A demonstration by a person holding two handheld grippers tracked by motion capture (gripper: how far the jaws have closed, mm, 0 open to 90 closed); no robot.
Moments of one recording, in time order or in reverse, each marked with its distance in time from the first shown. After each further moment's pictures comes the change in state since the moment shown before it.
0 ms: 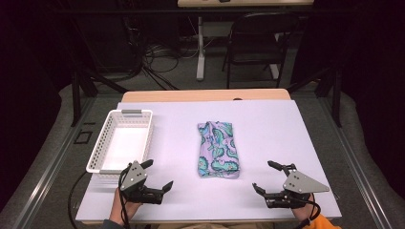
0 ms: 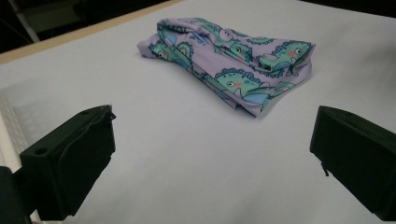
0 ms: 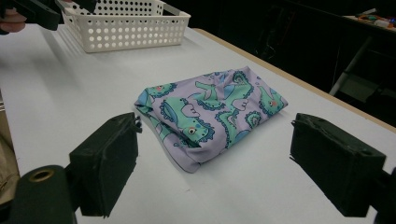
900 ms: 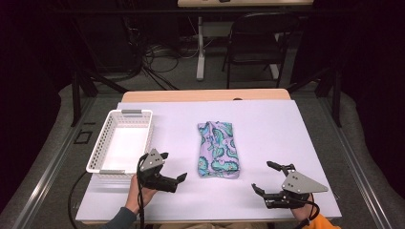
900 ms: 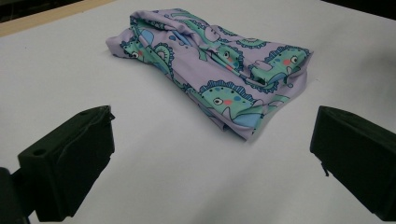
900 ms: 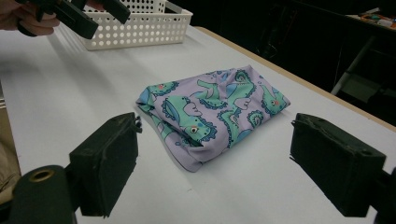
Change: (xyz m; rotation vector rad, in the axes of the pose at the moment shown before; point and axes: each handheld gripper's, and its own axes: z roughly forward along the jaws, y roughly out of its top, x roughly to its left) left arm 0.003 0.027 0.046 0.068 -0.082 -0.026; right arm 0.002 0.000 0.001 0.010 0.005 -0.002
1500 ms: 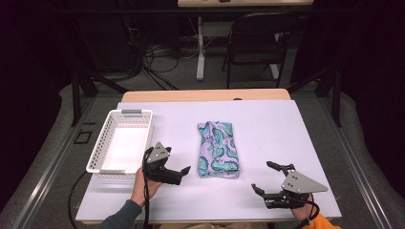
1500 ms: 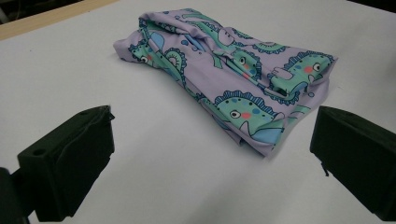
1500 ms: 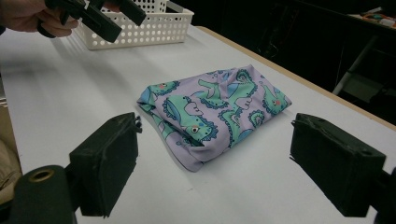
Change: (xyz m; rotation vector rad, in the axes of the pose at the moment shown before) left arm 0.009 0.010 0.017 0.021 0.025 -0.002; right arm 0.000 0.000 0.000 0.002 0.006 0.000
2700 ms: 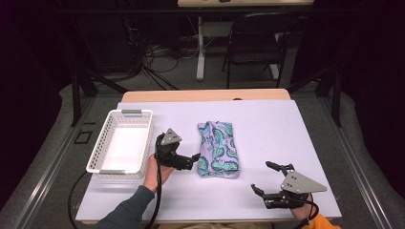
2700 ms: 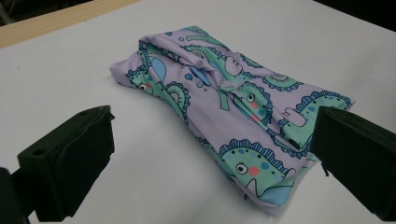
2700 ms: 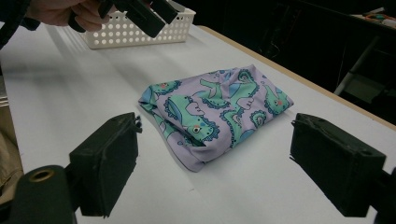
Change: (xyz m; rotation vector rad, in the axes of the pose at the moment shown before) left arm 0.004 0.040 0.033 0.028 0.002 -0.055; right arm 0.001 0.000 0.001 0.003 0.006 0.002
